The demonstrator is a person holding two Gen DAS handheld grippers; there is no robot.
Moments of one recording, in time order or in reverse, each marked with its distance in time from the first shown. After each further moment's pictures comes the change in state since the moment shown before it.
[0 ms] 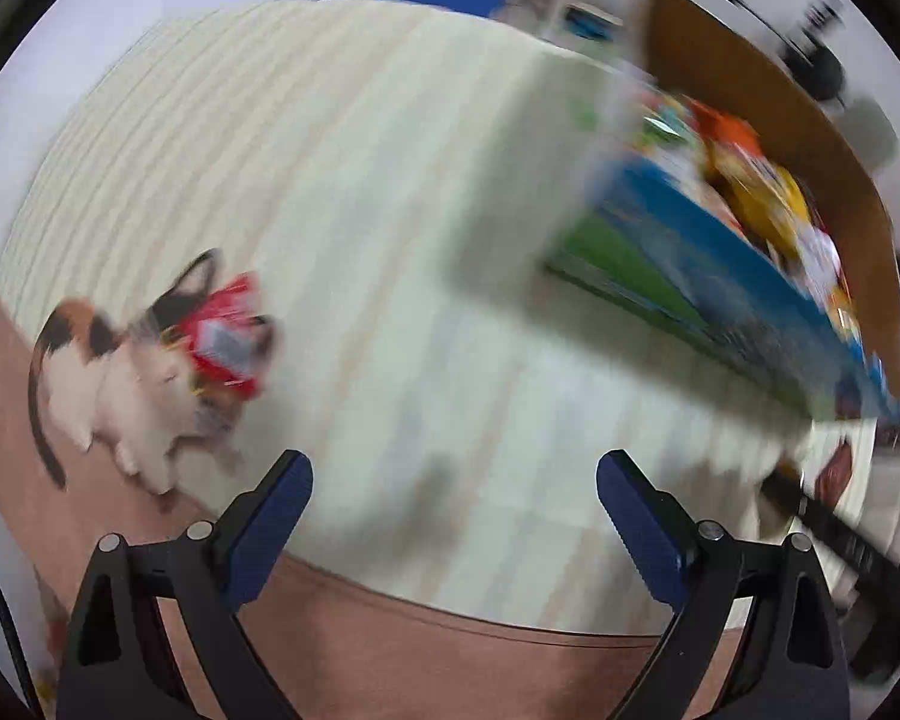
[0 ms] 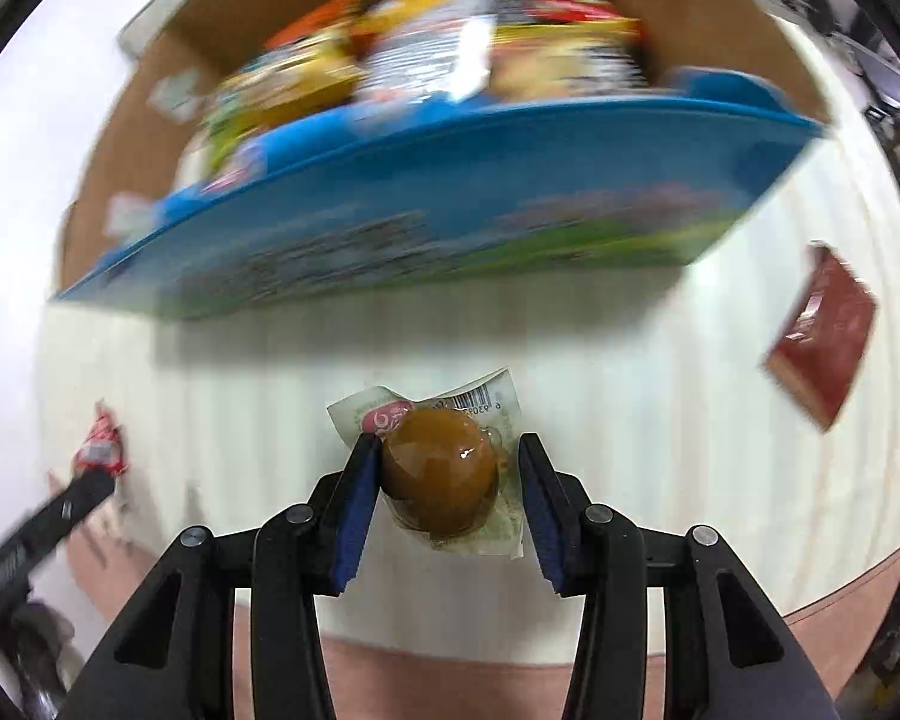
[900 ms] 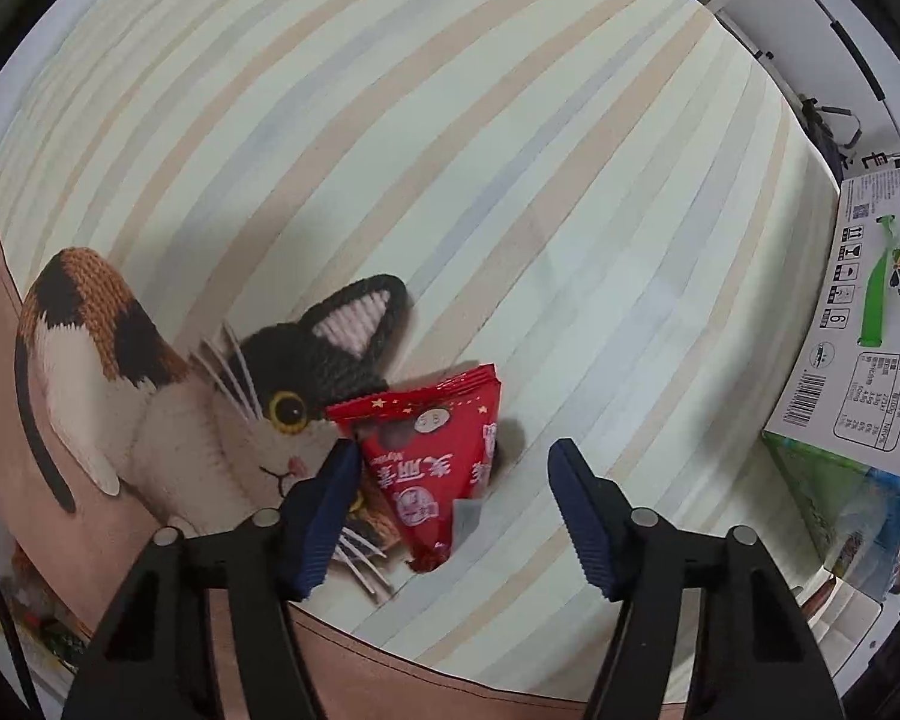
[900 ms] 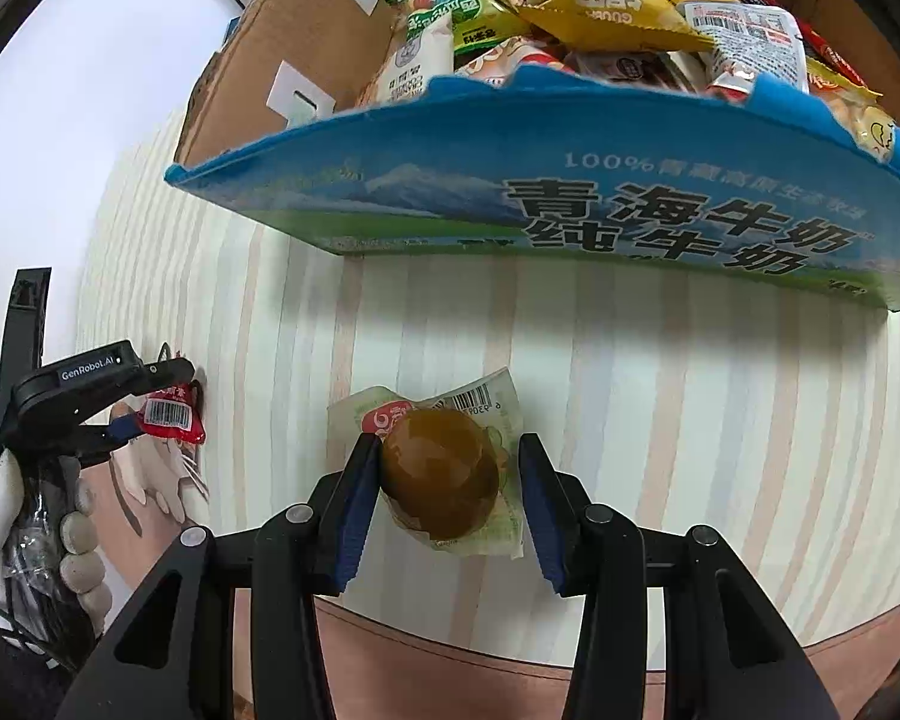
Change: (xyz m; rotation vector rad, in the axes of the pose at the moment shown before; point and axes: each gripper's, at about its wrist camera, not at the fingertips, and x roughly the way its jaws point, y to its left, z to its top) left arm 0.073 0.127 0.098 -0.262 0.180 0.005; right arm 0.045 0.129 0.002 -0.133 0.062 0.063
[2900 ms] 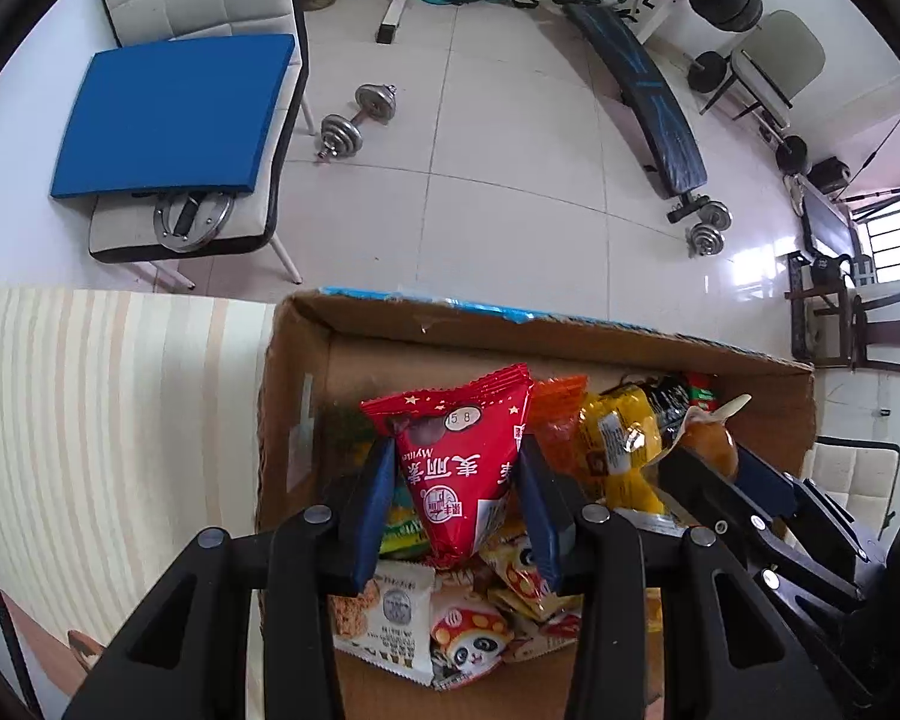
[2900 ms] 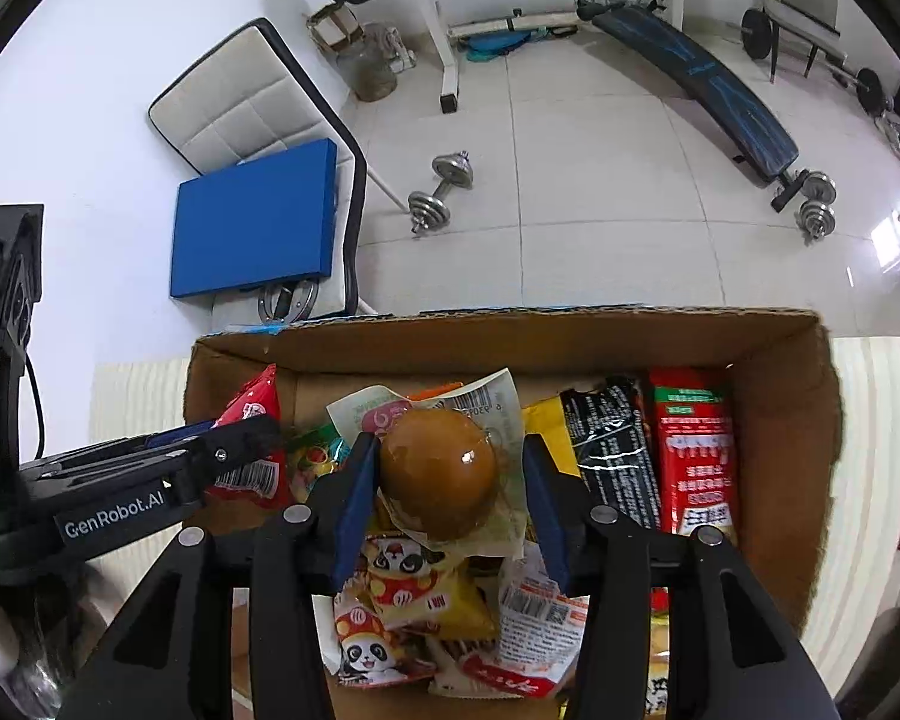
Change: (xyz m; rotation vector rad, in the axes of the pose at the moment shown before) left arm -0.077 -0.366 0.053 0.590 -0.024 -0.068; right arm -0.115 -0.093 0.278 0.070 -0.161 -0.024
